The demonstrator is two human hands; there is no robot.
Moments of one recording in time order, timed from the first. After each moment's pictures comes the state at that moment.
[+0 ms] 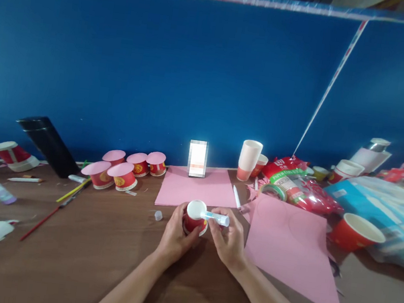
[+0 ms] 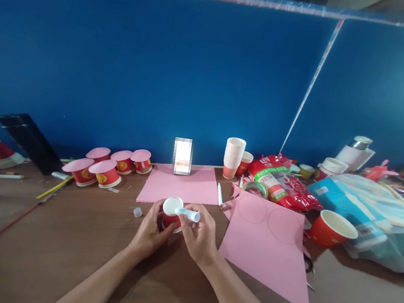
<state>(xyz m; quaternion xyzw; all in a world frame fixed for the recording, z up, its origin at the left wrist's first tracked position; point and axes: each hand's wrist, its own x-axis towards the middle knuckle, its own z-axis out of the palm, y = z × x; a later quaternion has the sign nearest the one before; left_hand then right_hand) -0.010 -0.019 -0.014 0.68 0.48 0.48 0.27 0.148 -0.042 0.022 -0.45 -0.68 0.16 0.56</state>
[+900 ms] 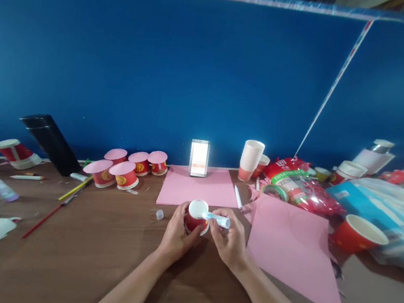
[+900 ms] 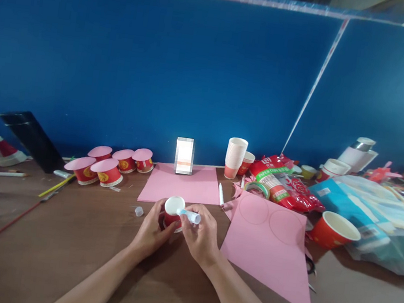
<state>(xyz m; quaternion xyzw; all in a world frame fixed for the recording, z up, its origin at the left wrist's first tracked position) -0.010 -0.019 -0.013 0.68 0.48 0.48 0.28 0.150 -0.041 0.019 -0.44 -0.71 0.13 0.54</state>
